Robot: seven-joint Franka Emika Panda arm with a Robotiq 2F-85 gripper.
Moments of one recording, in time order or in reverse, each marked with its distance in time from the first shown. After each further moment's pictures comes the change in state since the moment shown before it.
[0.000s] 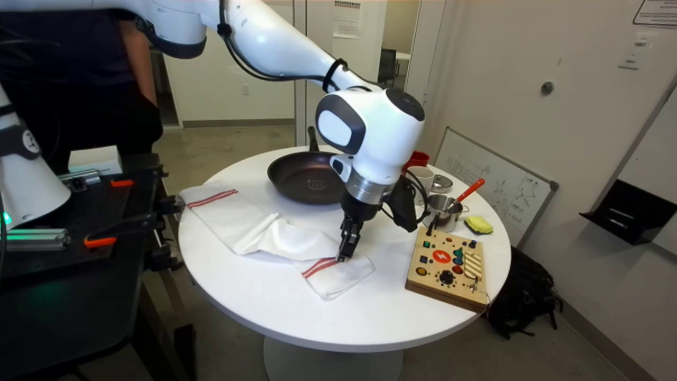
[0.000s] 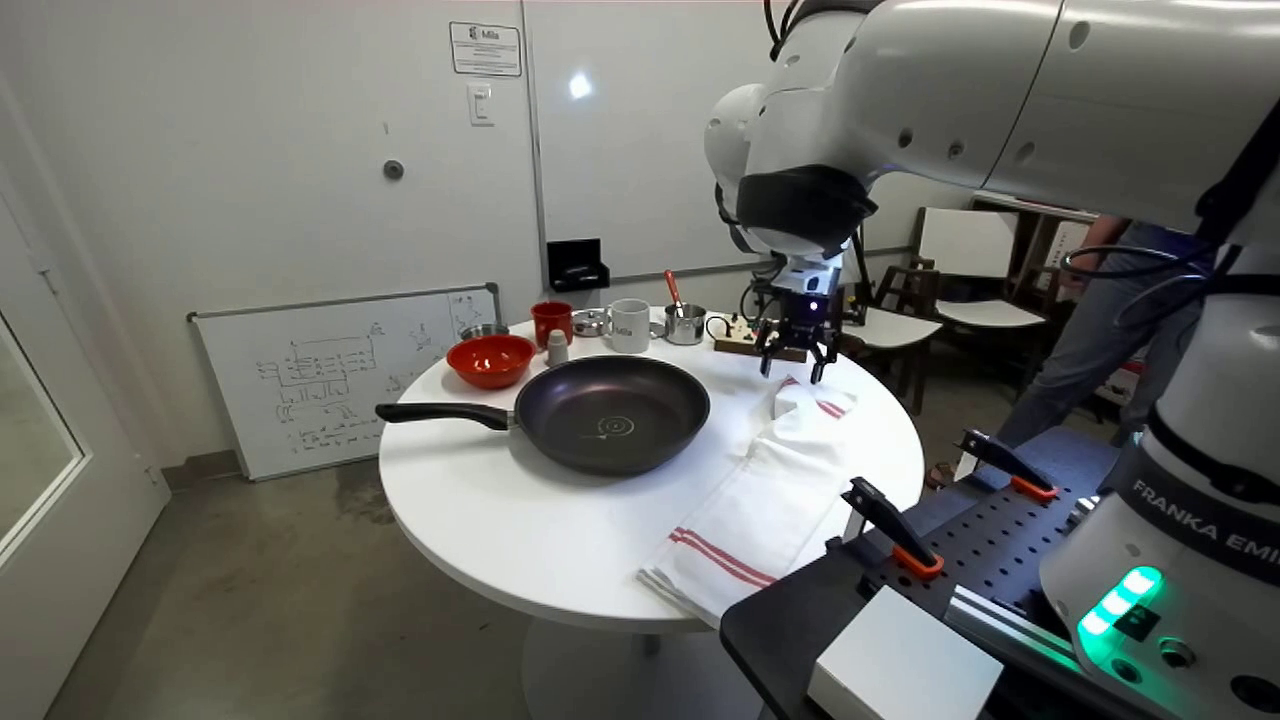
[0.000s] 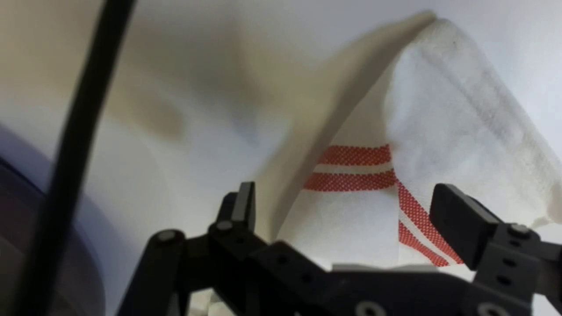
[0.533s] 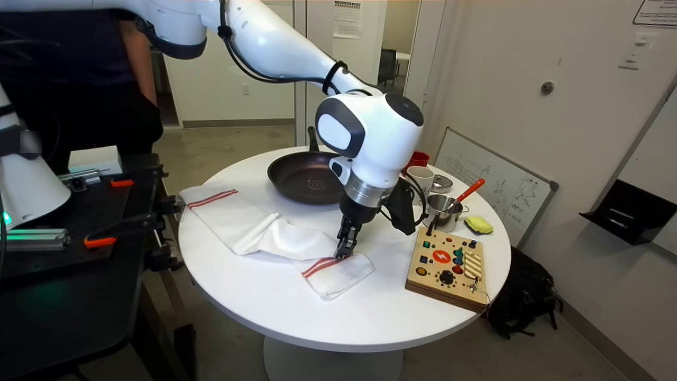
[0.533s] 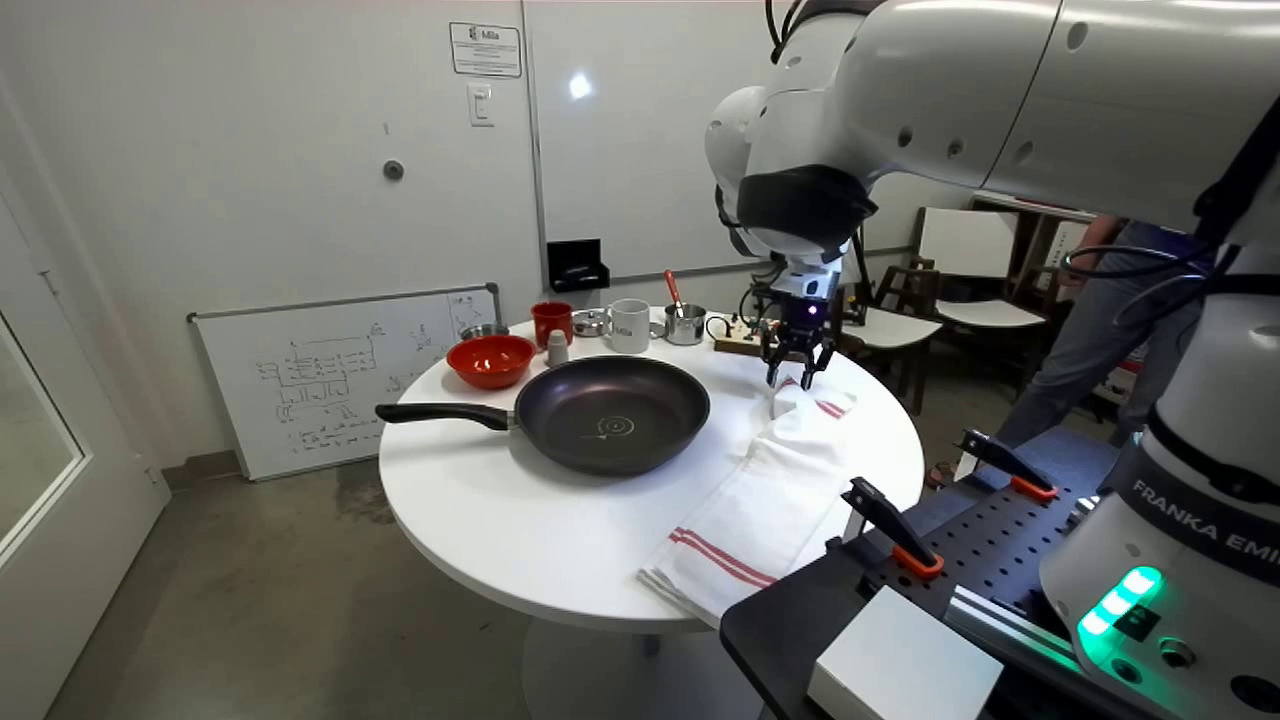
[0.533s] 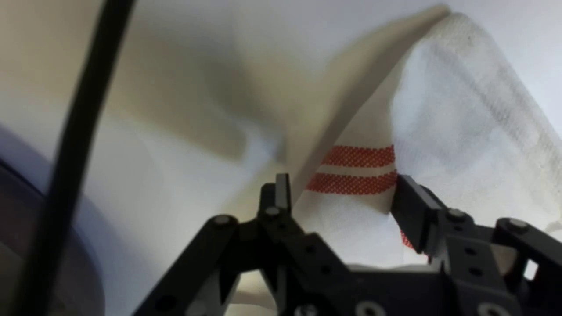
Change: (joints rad) arm -0.008 0.000 0.014 0.006 0.000 0.000 0.000
